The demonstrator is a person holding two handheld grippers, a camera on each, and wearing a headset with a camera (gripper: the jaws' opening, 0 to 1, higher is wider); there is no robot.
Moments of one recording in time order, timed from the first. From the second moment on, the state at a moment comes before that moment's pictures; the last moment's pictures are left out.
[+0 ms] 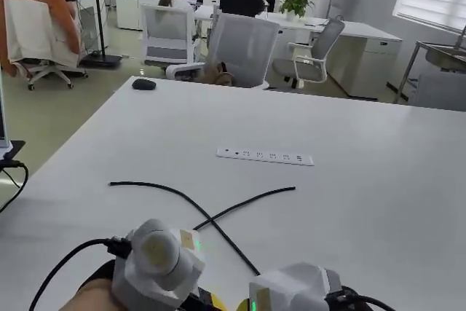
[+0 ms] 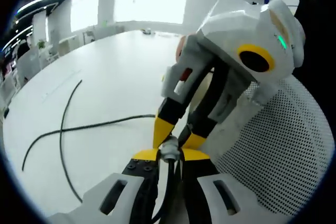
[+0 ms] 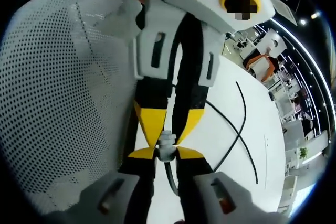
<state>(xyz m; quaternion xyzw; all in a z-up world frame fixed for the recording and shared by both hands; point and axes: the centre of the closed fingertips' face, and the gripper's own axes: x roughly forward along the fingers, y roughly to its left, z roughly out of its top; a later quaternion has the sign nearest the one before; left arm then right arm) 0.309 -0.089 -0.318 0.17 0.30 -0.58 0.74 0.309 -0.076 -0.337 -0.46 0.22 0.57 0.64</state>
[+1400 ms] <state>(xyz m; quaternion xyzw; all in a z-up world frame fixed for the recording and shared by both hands) 0.325 -0.072 -0.325 0.30 0.27 -0.54 0.74 0.346 -0.161 -0.370 -0.48 0.39 0.42 0.66</state>
